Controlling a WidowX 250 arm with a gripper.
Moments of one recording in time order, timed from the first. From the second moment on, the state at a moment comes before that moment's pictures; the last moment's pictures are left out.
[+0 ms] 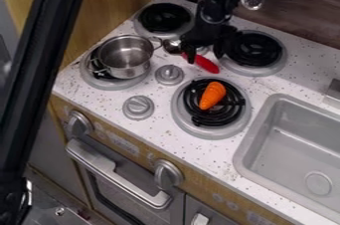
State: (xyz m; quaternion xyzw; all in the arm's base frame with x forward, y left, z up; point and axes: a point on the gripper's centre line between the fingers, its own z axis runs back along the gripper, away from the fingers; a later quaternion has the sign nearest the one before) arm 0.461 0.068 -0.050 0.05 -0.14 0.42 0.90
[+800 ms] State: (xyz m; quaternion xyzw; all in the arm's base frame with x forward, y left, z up) arm 0.459 0.071 -0.070 0.07 -0.09 0.42 0.90
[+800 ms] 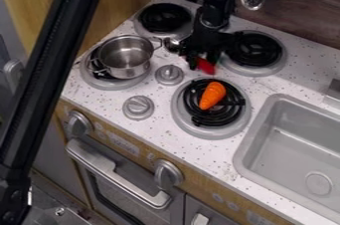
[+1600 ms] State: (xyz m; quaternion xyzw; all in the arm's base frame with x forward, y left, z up) arm 0.463 0.065 -0.025 0.08 -0.18 0.33 0.92
